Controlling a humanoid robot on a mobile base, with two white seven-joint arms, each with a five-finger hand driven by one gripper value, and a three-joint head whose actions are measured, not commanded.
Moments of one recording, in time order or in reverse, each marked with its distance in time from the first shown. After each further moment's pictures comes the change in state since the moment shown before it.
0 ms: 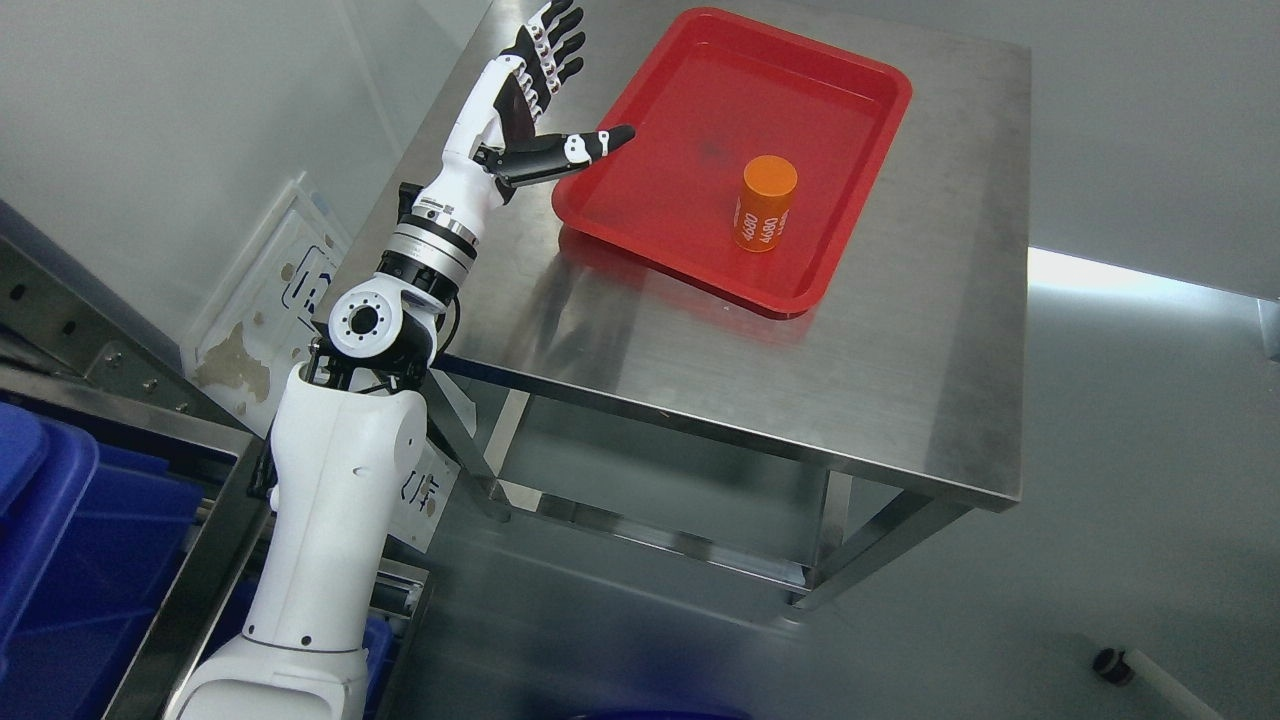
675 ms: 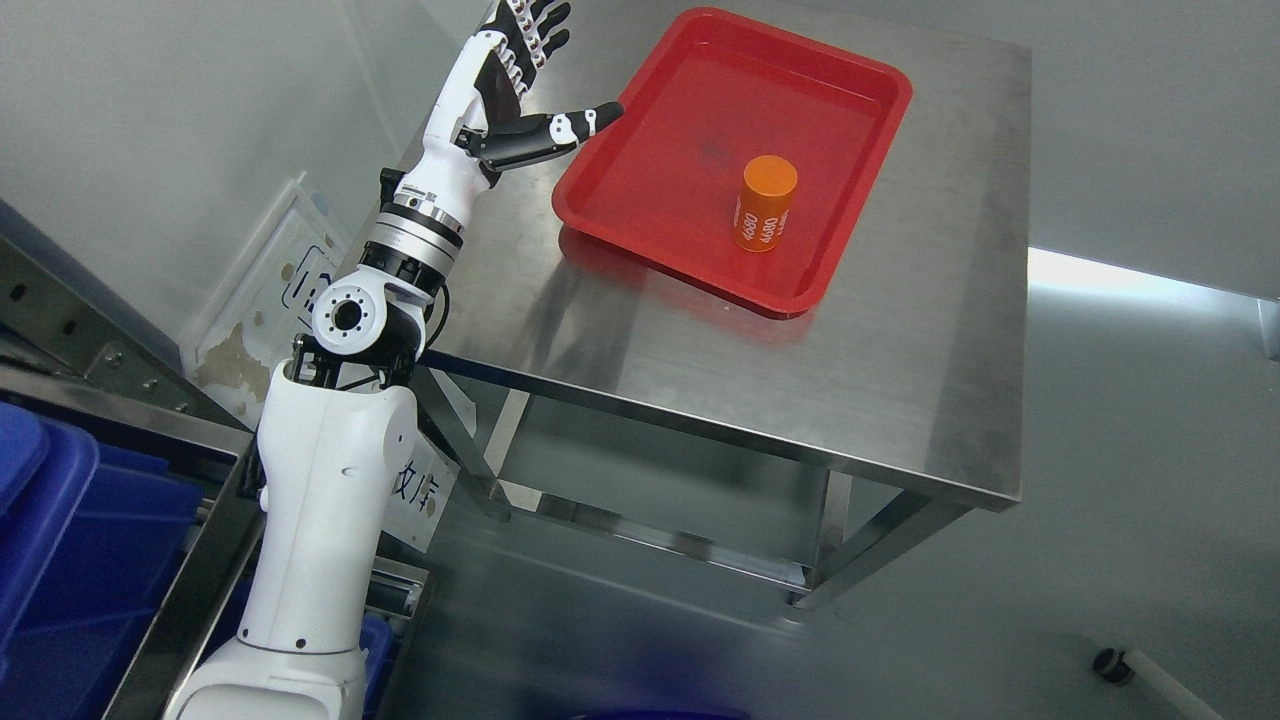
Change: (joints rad) left arm 0.003 0.000 0.020 -0.047 0.001 -0.002 -0.001; right arm 0.000 0.000 0.000 0.000 0.000 0.000 0.000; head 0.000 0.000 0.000
